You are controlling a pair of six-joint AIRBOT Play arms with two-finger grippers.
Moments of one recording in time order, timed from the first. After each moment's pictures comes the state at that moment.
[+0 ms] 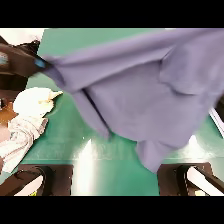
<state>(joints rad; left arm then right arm) -0.15 -1.01 1.55 1.12 -1.40 -1.41 -0.45 -1.05 1.88 -0.86 1.50 1.52</state>
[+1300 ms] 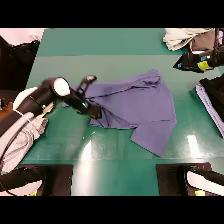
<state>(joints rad) -0.50 -1.33 1.09 1.13 -1.13 -1.53 -0.07 -1.24 1.48 -1.23 1.24 1.53</state>
